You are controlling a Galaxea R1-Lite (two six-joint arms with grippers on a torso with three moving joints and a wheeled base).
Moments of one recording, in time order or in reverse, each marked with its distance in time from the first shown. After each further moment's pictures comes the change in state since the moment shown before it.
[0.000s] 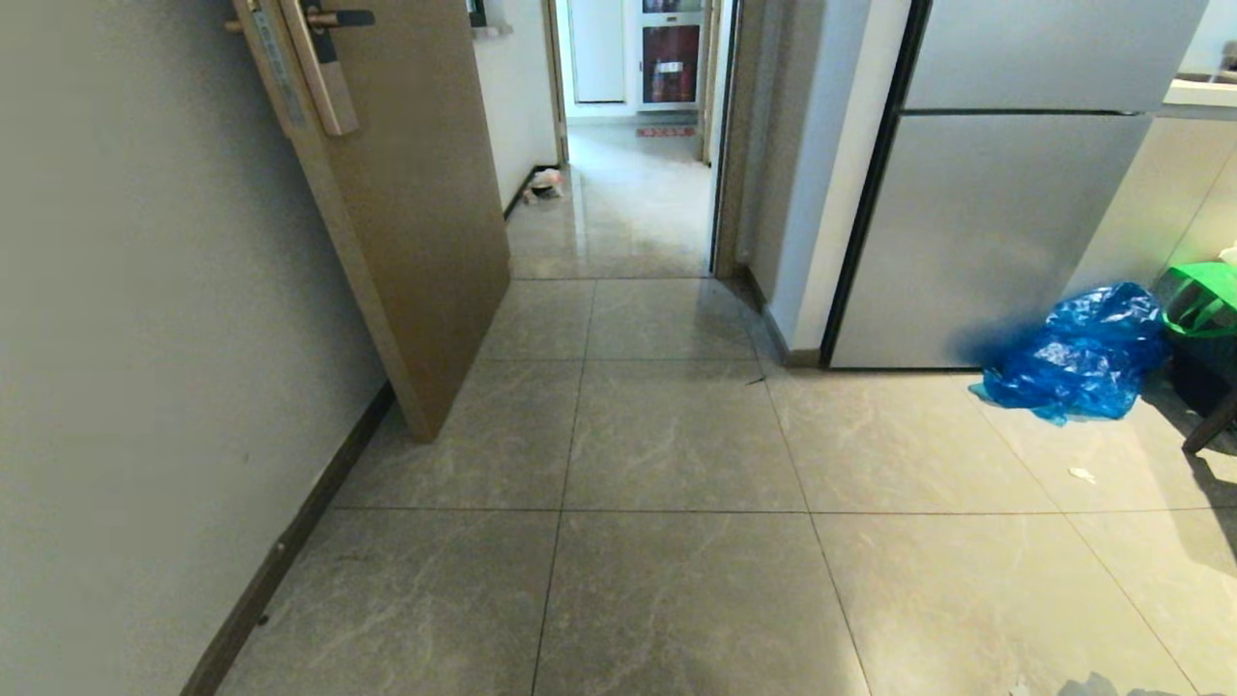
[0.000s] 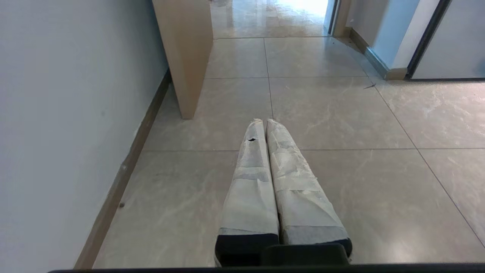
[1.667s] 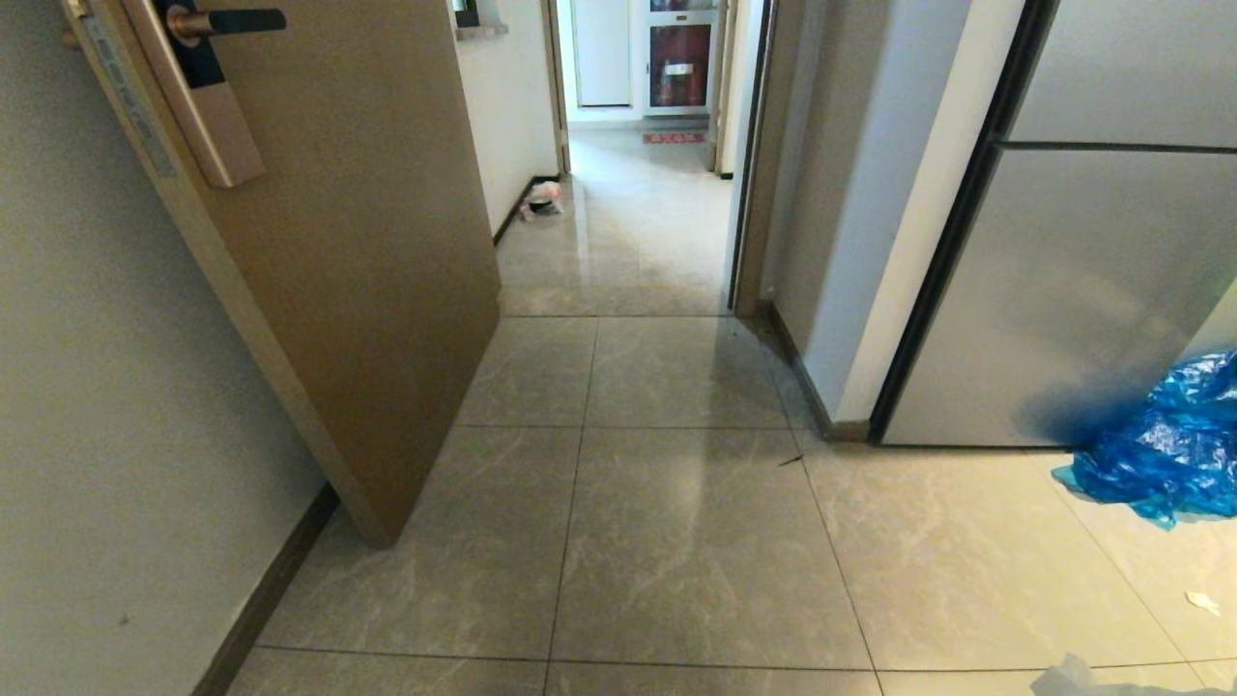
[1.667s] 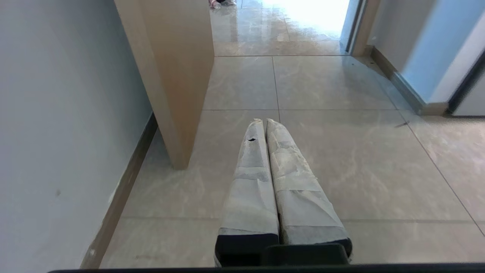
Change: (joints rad) left arm 0.000 0.000 0.000 0.000 0.002 -0.002; right arm 0.000 0.000 0.000 0.000 0.000 0.000
